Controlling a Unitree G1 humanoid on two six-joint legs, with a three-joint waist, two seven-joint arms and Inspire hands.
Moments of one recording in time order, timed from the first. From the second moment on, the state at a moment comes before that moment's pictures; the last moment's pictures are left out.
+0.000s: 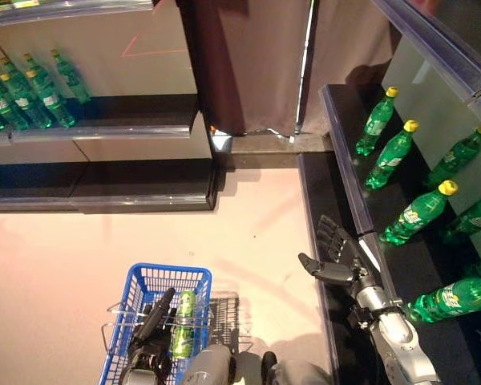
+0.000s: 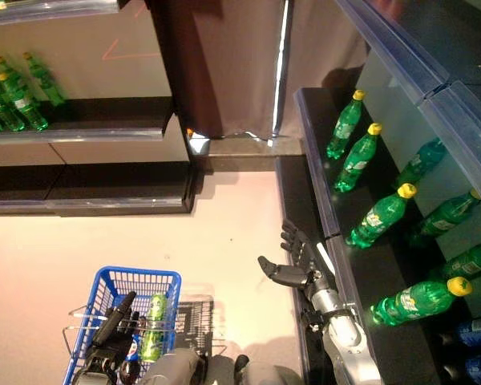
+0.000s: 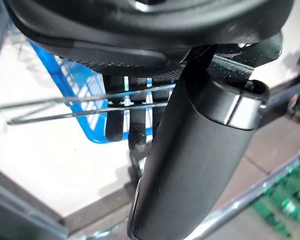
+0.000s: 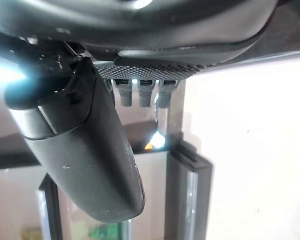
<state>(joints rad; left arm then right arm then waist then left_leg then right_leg) 0.25 0.13 0.12 0.44 -1.24 -0.05 0.03 0.13 -0.40 0.11 0.13 0.35 -0.21 0.08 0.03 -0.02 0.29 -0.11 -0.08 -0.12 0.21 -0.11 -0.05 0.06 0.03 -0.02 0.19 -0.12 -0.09</state>
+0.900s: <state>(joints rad) 0.19 0.21 0.11 0.55 -1.26 -0.07 0.01 0.19 -0.35 0.13 0.12 0.36 -0.18 0.07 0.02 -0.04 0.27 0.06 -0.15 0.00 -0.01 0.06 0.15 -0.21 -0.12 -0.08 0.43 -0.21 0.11</state>
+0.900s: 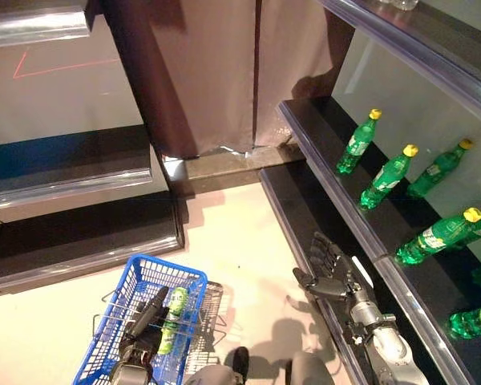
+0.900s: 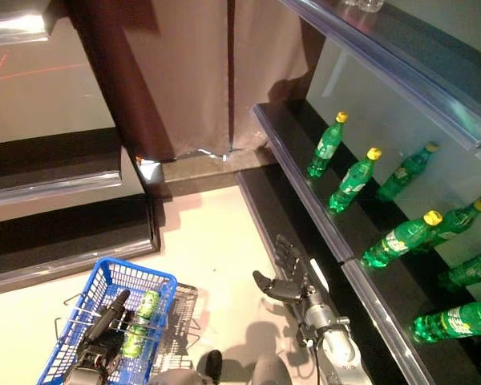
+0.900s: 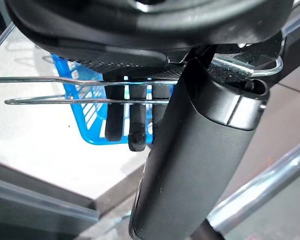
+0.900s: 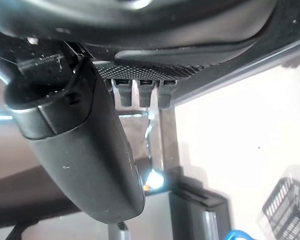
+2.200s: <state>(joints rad) 0.21 0.12 0.08 0.55 -1.28 -0.05 0.01 0.17 -0.41 0.14 0.18 0.39 -0.19 0.15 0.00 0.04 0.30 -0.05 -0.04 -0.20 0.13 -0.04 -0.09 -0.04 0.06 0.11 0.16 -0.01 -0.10</state>
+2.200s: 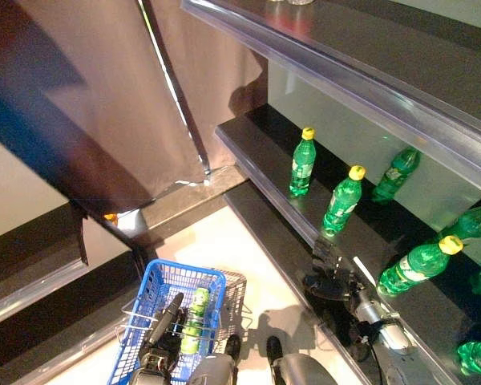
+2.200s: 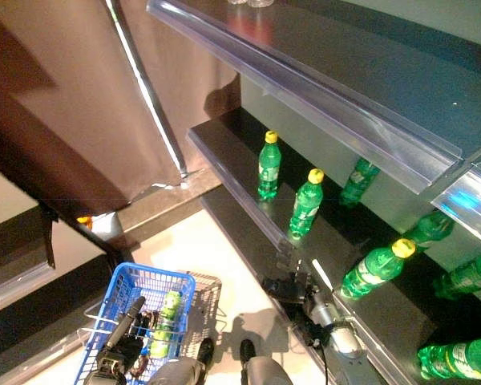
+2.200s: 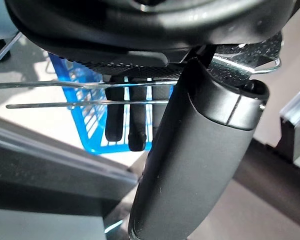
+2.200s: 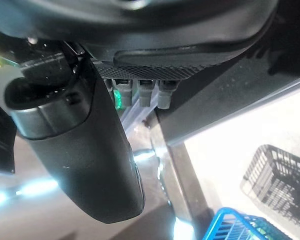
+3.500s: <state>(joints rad) 0.13 0.16 0.03 0.59 -1.28 -0.08 -0.01 0.17 -0.36 0.13 0.20 0.39 -0.18 0.12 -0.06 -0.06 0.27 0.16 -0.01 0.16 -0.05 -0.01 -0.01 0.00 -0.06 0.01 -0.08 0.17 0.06</state>
